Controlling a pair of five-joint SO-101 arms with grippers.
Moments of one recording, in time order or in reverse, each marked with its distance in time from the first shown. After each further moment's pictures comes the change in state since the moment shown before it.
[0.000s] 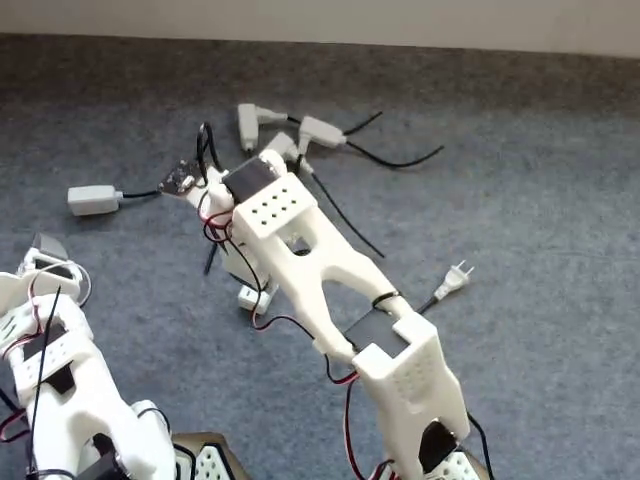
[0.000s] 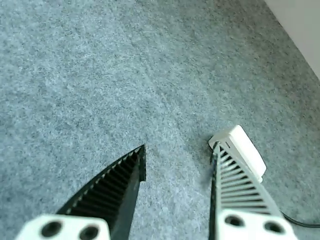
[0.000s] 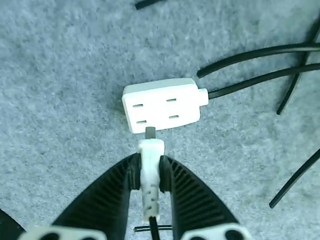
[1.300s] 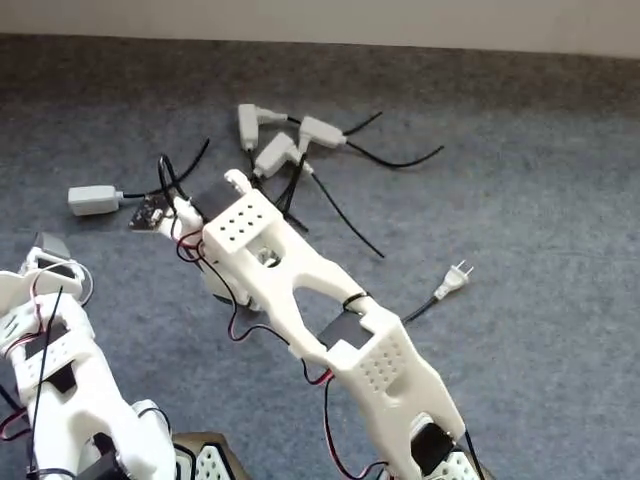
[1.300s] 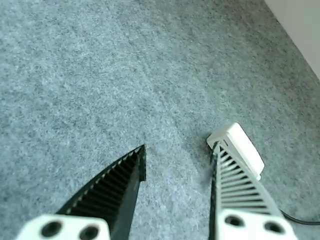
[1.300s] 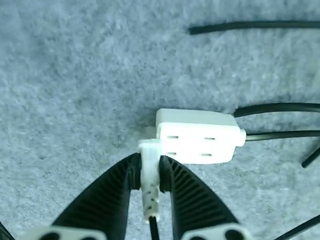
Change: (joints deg) left arm 0.4 0.0 0.0 0.0 0.0; right arm -4.7 10.0 -7.6 0.0 6.3
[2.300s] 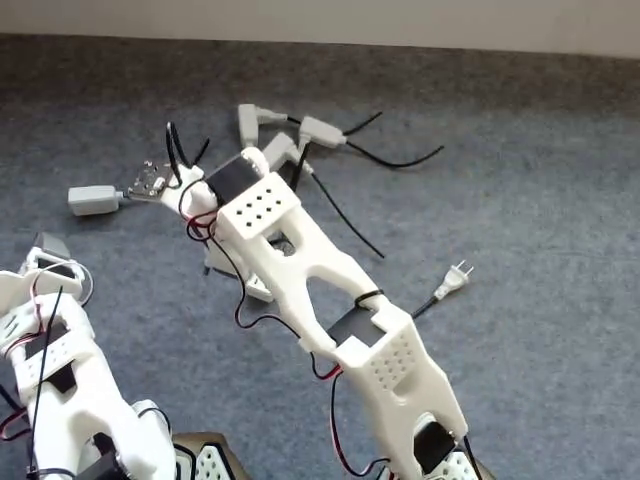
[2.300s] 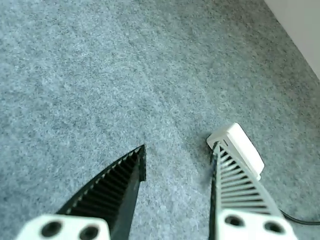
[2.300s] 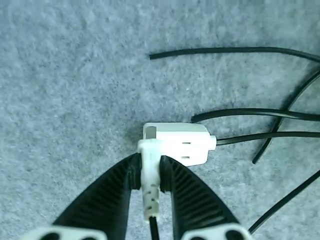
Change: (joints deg) left arm 0.0 0.0 0.0 0.0 0.0; right arm 2.7 -2.5 -6.9 0.0 1.8
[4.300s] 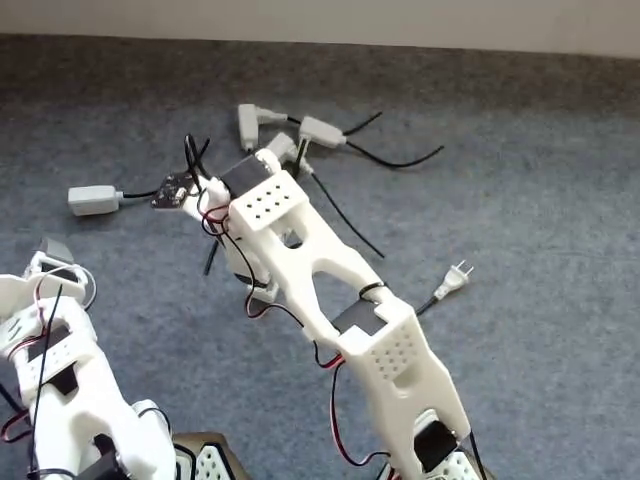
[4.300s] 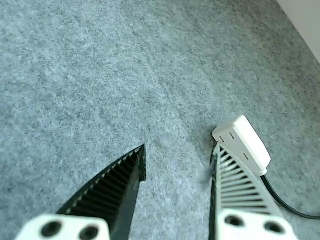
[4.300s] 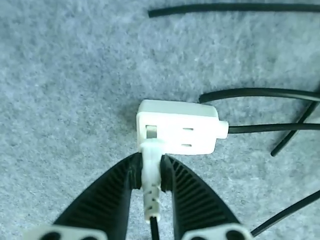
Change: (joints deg) left arm 0.0 0.0 1.3 0.0 -0.1; right arm 3.2 2.9 5.5 0.0 4.7
